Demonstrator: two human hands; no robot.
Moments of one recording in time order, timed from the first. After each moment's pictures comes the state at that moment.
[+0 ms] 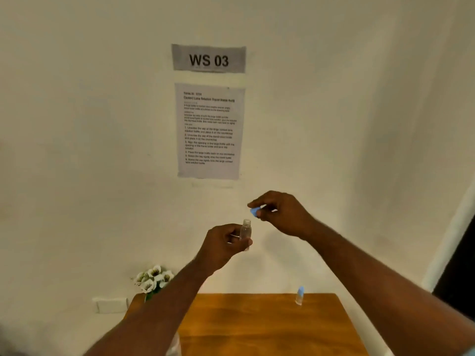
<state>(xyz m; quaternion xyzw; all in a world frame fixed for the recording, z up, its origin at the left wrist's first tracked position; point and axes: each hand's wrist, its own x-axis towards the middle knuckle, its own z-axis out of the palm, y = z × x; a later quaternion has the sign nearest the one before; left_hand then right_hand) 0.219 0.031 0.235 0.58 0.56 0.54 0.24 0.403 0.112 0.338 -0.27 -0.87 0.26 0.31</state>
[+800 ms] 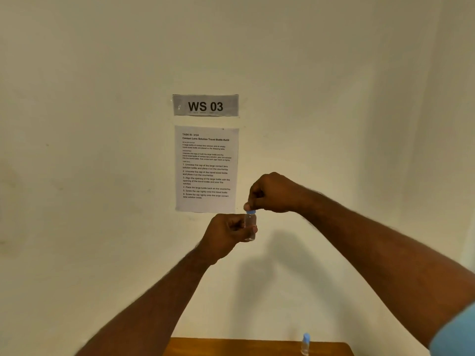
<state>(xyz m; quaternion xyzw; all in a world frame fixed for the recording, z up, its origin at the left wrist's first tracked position) 0.236 0.072 0.340 0.59 0.51 0.60 0.21 0.393 0.135 0.474 -0.27 -0.95 0.04 0.16</state>
